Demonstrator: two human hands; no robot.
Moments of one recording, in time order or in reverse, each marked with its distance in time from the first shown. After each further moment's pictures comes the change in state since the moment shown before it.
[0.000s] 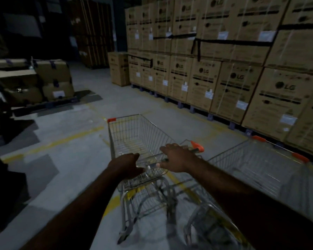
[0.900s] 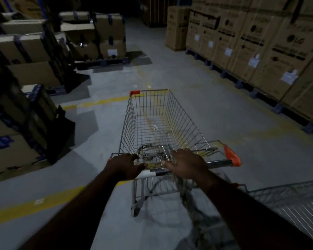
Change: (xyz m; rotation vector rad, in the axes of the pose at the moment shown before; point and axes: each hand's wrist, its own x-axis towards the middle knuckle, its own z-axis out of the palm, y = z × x) left_hand 0.102 -0.055 0.073 -0.155 -0.096 -0.445; right_hand 0.186 0.062 0.103 0.072 -0.059 -0.155
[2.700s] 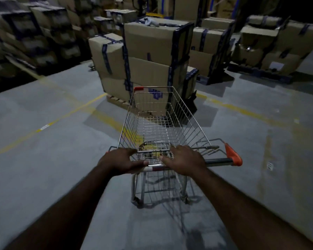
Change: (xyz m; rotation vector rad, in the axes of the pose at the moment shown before) left_hand -0.310 -0.207 0.085 -0.354 0.267 -0.779; right_hand -0.041 -0.326 0.067 -0.194 -0.162 -0.901
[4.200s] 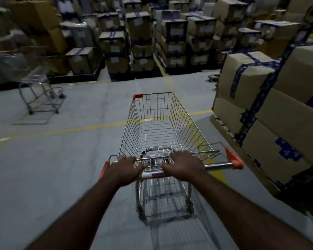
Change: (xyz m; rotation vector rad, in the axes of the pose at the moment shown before) left_hand 0.023 -0.334 -0.088 -0.172 0.167 -0.917; right_hand 0.329 -0.380 -0.008 -0.096 -0.140 -0.753
